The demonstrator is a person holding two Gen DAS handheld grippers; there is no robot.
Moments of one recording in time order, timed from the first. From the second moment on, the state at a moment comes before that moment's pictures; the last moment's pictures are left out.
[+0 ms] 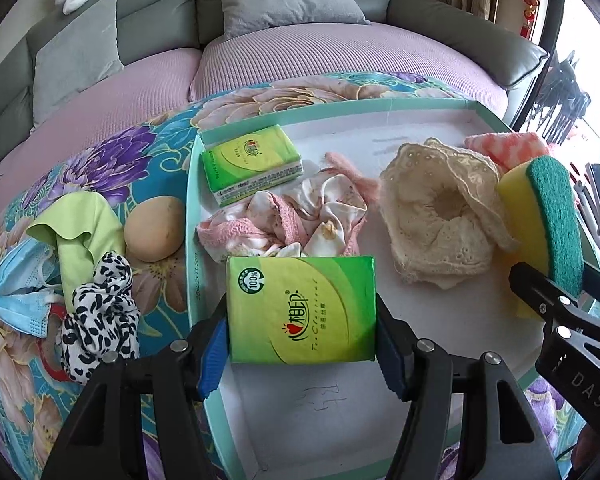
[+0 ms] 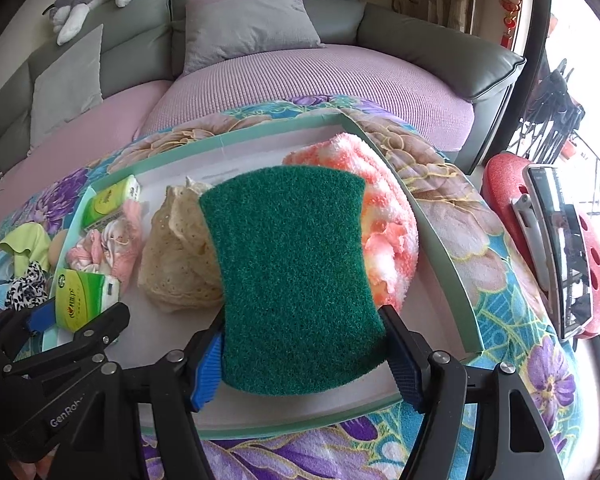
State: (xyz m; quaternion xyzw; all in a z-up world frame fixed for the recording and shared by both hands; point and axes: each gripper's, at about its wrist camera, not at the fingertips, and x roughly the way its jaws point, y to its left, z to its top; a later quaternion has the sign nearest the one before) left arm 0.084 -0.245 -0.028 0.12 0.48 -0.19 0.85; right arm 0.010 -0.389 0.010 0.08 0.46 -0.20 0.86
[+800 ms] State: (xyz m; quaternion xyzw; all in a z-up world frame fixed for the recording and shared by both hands) left arm 0.090 -0.195 0.020 0.10 0.44 -0.13 0.88; right arm -0.001 -0.380 0.050 0.08 0.41 -0.20 0.89
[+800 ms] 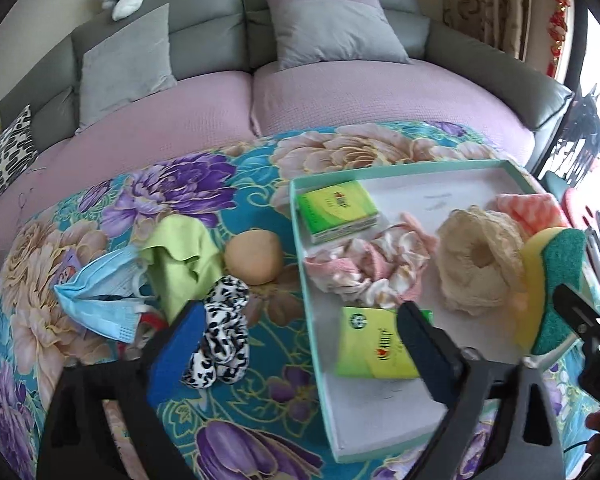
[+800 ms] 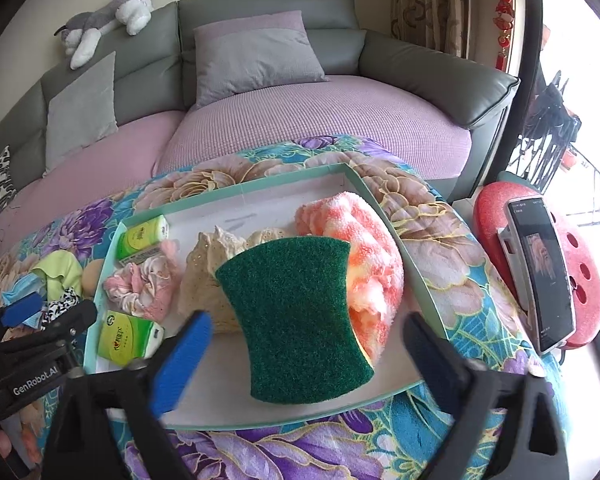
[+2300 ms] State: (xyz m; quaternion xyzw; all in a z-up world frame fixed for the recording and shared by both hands) left arm 0.091 0.049 0.039 -0.07 0.41 0.06 0.91; right arm 0.076 -0.178 0.030 0.02 0.42 0.01 0.91
